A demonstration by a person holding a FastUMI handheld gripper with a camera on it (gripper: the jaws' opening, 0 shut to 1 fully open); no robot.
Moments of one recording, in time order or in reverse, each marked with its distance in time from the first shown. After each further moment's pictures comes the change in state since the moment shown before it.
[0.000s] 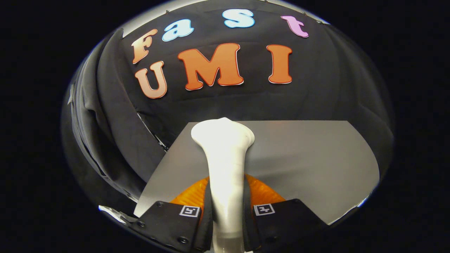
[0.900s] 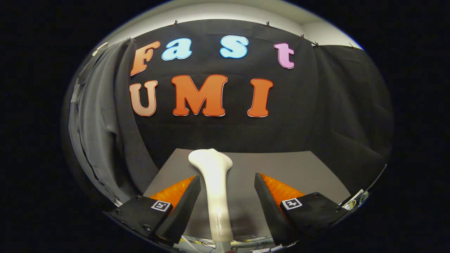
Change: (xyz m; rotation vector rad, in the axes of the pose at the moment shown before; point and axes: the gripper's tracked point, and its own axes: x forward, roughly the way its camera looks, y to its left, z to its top) arm -0.057 -0.017 0.052 -0.073 -0.190 -0.120
